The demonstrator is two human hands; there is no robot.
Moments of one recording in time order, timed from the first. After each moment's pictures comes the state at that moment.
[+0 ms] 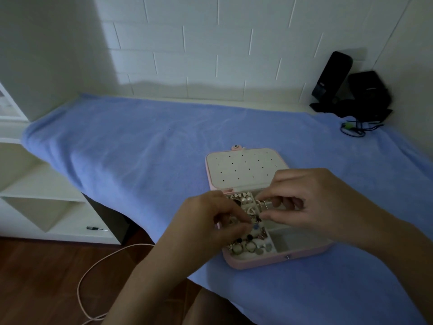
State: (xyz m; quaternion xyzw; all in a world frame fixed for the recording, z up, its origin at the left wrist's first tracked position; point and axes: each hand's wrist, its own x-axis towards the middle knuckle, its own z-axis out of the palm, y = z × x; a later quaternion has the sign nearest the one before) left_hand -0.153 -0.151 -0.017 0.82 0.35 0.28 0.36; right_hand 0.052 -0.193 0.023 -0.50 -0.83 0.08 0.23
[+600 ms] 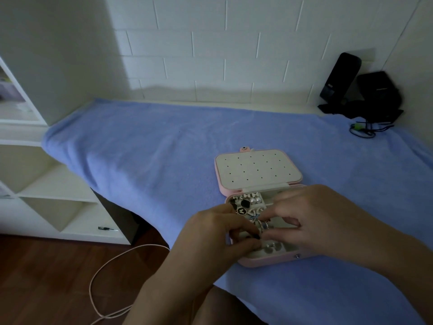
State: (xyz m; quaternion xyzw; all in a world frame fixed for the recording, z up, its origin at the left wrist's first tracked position) left_hand -0.160 -0.164 -0.027 0.86 0.33 0.27 0.27; right_hand 0.032 -0.202 0.016 -0.51 -0.85 0.06 0.15
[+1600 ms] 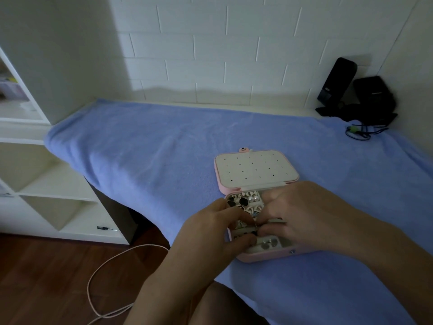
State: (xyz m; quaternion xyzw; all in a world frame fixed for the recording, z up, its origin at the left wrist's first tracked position) left_hand -0.159 -0.172 -0.029 0.86 0.38 0.24 0.24; right_hand 0.025 -0.197 0.026 -0.51 -0.86 0.01 0.00
